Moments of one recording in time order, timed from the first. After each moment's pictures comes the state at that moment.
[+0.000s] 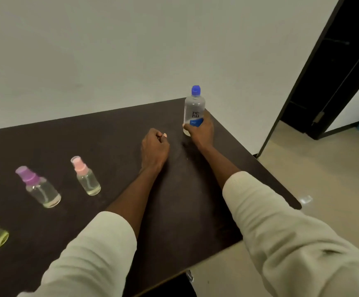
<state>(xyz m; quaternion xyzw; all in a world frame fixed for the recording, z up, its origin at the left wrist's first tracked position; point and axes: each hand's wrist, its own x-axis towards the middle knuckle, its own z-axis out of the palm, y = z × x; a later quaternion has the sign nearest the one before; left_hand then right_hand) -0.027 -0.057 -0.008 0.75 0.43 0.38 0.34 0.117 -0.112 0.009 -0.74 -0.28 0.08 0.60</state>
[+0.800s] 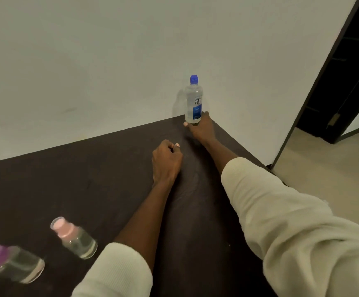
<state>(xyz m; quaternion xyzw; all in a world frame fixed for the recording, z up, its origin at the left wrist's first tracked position) 0.031 0.006 -0.011 0.74 0.42 0.36 0.37 0.216 0.024 -0.013 -0.78 -0.30 0.11 0.53</state>
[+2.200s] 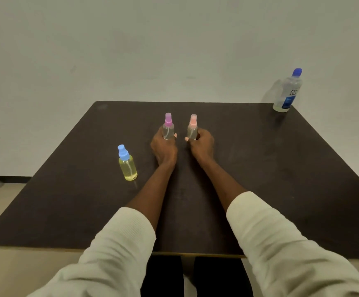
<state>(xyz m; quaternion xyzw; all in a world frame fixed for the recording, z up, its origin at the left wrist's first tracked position) -0.249 -0.002 -0.016 0.51 0.55 0.57 0.34 -0.146 -0.034 -0.004 -0.69 -0.45 0.19 0.53</state>
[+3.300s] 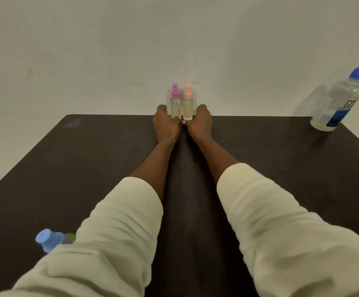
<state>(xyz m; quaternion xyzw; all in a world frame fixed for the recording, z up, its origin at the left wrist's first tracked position) -0.162 0.218 -0.010 0.59 0.57 0.48 0.31 -0.066 0.207 -0.018 -0.73 -0.47 0.14 0.47</state>
